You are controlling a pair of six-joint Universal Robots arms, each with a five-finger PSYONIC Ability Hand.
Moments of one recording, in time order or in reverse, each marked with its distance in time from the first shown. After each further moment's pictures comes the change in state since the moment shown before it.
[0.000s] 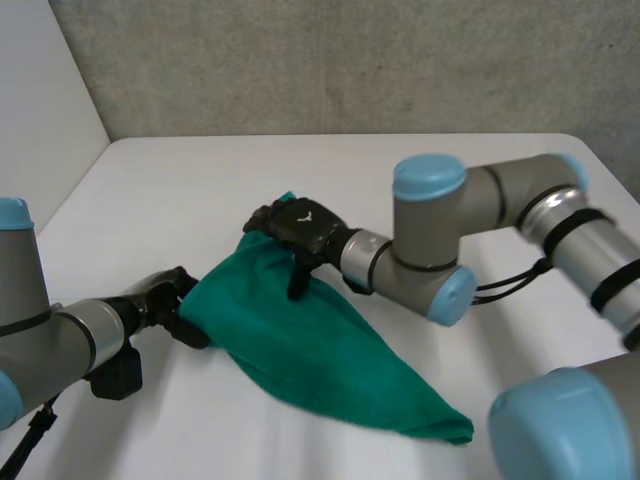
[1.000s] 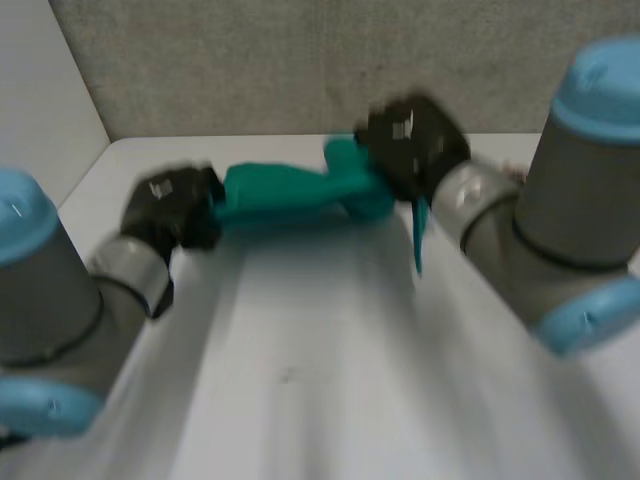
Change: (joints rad) left arm -0.278 0.127 0.056 0.360 -0.272 0.218; right arm -0.051 -0.809 0.825 -0.212 0.399 -0.401; left_hand 0.337 0.435 0.432 0.432 0.400; right_hand 0.756 0.951 0.972 0.961 0.909
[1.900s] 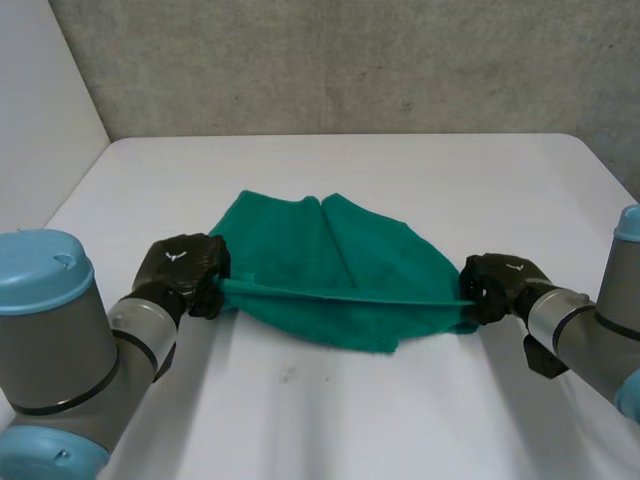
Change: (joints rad) left arm -0.002 -0.047 -0.122 -0.009 0.000 0.074; right arm -0.386 0.075 0.463 -0.088 -0.125 0.554; left_hand 0.000 0.001 0.000 0.004 0.000; right_hand 0.027 -0.003 -0.006 -0.009 0.008
